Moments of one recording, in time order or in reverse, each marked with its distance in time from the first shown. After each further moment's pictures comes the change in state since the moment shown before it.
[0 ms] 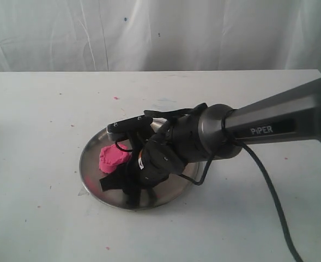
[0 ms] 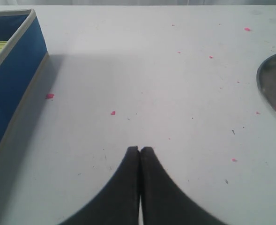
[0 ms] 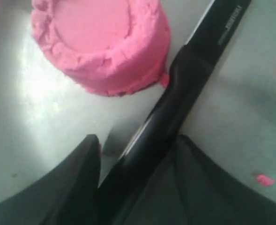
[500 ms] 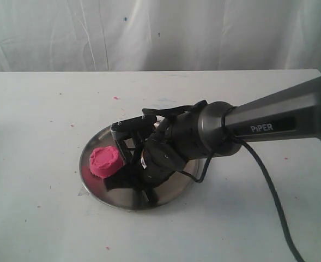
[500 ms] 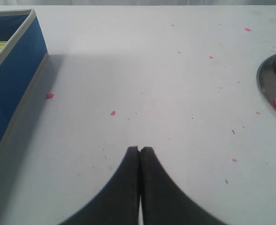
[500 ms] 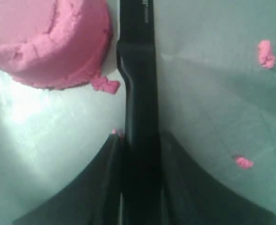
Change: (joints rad) left arm 0.000 0.000 0.000 0.000 0.000 0.000; right arm 0.002 0.002 -0.014 -0.057 0.080 0.067
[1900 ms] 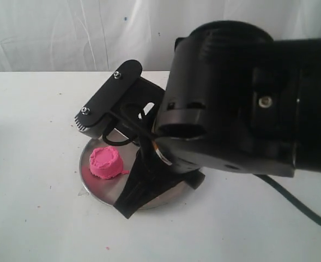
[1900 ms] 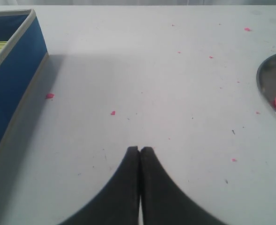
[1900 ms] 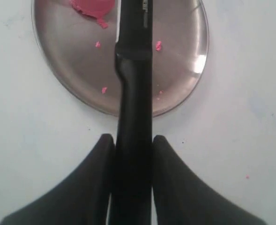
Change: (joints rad) left arm 0.000 0.000 0.000 0.000 0.000 0.000; right arm 0.336 -0.541 0.015 -0.327 0.653 -0.088
